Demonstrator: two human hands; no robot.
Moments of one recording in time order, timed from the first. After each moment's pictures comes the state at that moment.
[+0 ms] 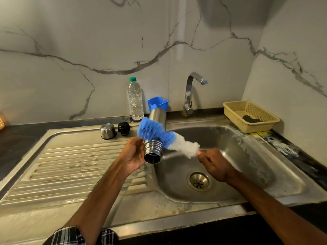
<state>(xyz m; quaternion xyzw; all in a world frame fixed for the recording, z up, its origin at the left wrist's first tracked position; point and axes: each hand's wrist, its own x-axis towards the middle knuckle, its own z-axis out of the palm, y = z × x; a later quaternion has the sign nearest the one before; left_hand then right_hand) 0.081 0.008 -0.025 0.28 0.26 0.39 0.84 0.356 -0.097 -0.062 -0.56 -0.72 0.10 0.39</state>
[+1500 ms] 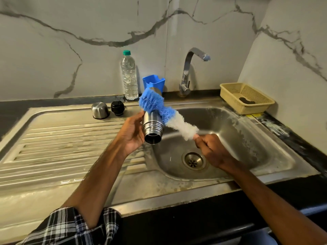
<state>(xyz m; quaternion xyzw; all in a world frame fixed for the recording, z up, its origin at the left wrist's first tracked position) 0.083 0.007 -0.024 0.31 0.26 0.38 0.83 0.331 -0.115 -0.065 -0.62 -0.67 0.11 0.38</state>
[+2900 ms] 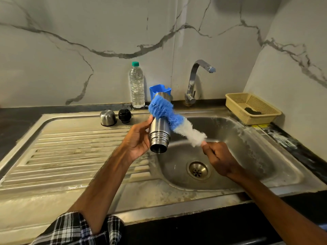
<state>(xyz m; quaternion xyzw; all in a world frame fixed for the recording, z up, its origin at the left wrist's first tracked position) 0.078 0.017 -0.029 0.33 0.23 0.38 0.83 0.342 -0.111 -0.061 -0.60 -0.69 0.07 0.39</state>
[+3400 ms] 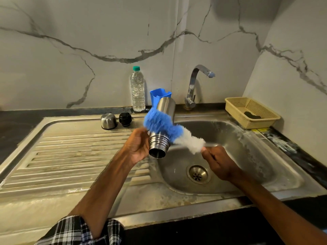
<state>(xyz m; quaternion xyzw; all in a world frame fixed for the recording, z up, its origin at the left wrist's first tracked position) 0.080 0.016 -0.031 0.33 0.20 0.36 0.85 0.345 -0.108 -0.062 -0.56 -0.72 0.09 0.40</state>
